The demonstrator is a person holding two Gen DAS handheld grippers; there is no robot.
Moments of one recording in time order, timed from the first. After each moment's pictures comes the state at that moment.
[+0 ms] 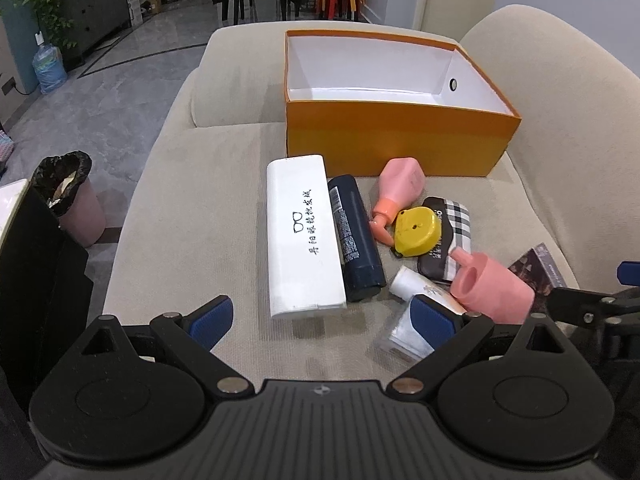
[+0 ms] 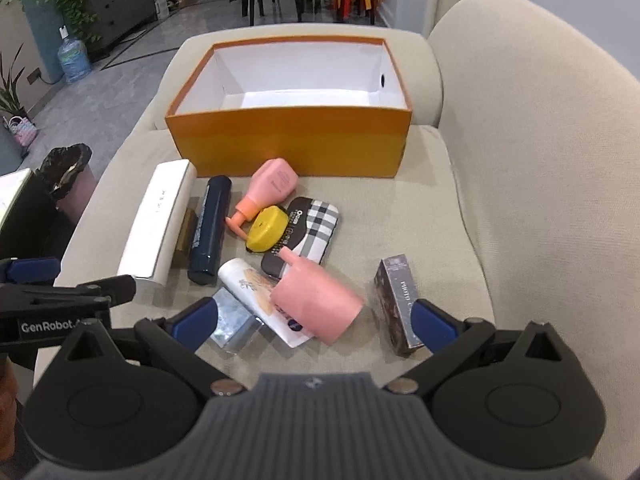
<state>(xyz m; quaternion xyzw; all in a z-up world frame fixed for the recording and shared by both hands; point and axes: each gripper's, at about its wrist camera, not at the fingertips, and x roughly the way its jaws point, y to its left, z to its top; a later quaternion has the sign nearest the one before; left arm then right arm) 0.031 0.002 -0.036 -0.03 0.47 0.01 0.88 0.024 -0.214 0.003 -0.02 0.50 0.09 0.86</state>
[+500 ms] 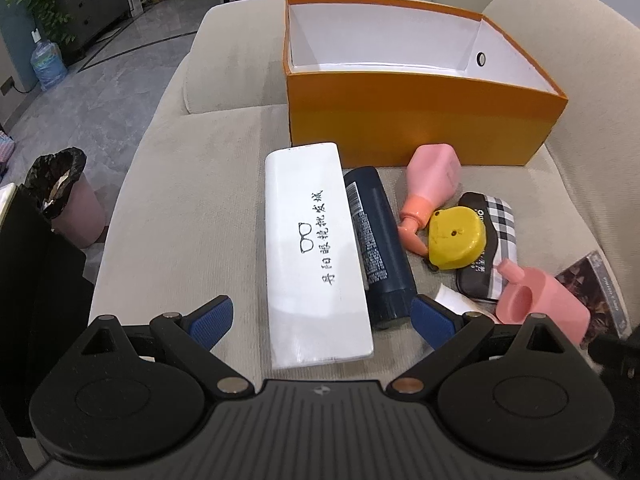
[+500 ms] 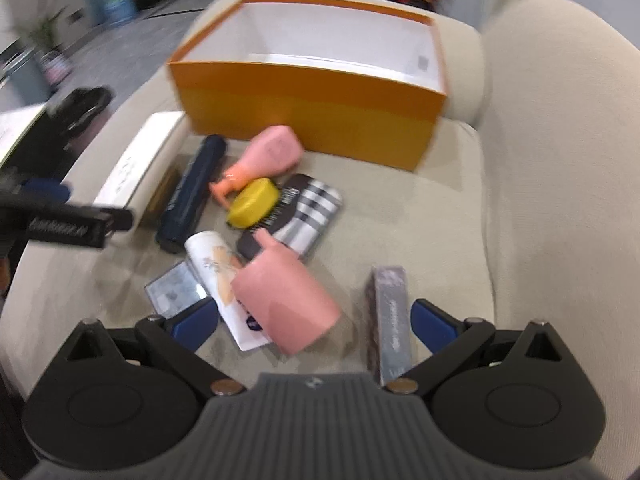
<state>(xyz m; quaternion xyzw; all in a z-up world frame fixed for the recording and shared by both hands) 0.078 0.004 -0.077 0.00 0.50 0.03 0.87 0.057 -0.227 -0.040 -0.10 0.51 0.18 0.84</state>
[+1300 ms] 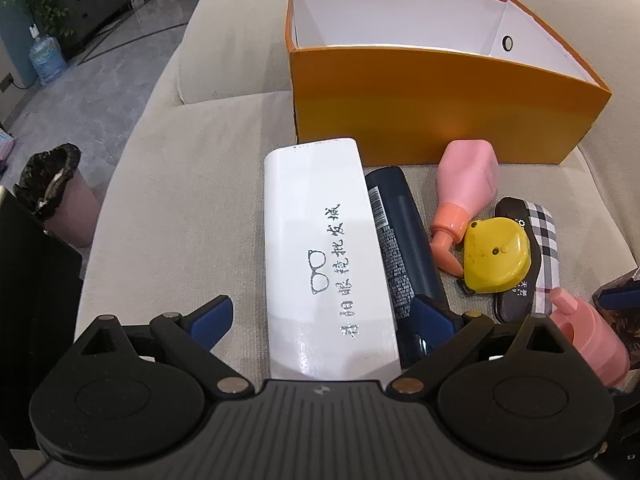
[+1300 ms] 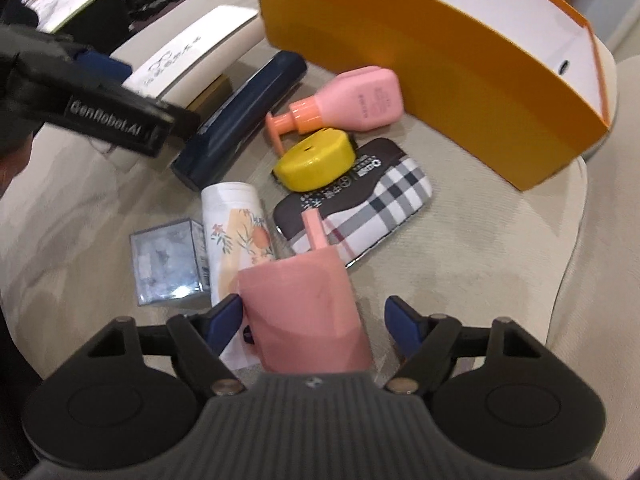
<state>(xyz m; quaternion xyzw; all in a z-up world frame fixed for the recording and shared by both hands) 0.116 0.012 -0.107 0.00 0.51 0.03 0.86 0.102 -0.182 -0.099 -0.22 0.56 0.30 0.74</state>
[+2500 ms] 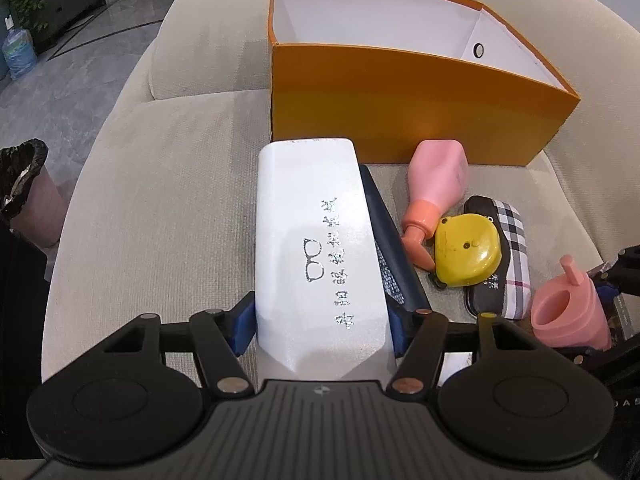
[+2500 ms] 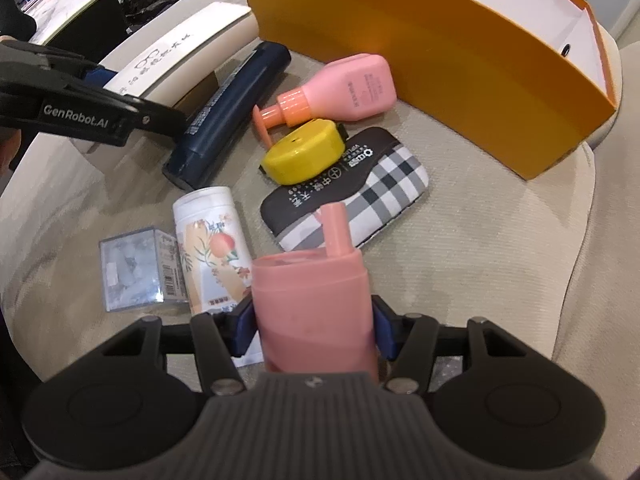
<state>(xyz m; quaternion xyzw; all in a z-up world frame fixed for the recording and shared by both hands) 0.107 0.021 -0.106 -0.03 0.51 -0.02 0.86 0.097 -0.176 -0.110 -0.20 0.57 0.27 0.75</state>
